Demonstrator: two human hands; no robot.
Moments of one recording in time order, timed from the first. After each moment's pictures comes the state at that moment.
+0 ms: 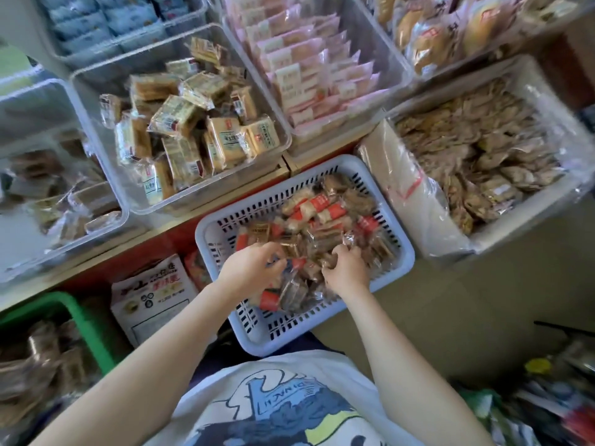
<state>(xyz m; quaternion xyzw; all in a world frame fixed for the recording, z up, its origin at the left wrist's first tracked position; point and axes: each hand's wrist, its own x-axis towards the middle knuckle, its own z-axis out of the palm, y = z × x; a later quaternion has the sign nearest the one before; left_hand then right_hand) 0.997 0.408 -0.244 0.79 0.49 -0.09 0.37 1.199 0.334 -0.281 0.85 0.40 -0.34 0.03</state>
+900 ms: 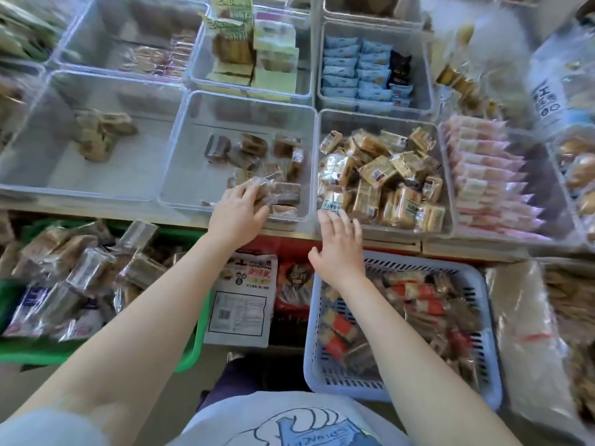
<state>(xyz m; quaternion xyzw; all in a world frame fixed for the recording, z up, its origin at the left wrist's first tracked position) 0.737 0.459 -0.199 0.58 0.78 0.12 0.21 0.965 0.464 -0.206 0.55 0.82 -0.16 0.01</state>
